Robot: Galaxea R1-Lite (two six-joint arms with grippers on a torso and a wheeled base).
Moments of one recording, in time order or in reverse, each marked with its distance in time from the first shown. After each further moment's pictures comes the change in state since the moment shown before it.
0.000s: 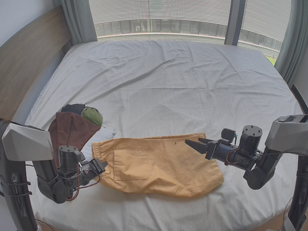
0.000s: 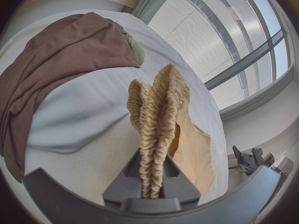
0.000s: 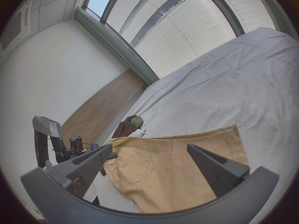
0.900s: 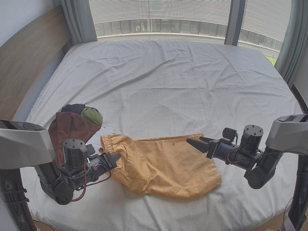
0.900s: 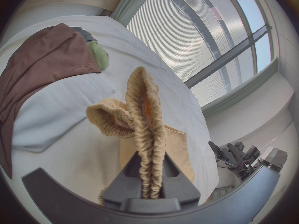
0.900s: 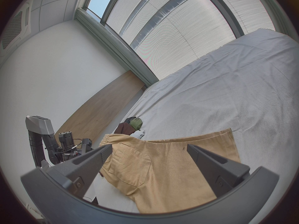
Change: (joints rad) left arm -0.132 -0.098 -0.034 0.000 -0.003 0.001; right arm -0.012 0.001 0.001 -0.011 0.000 -0.002
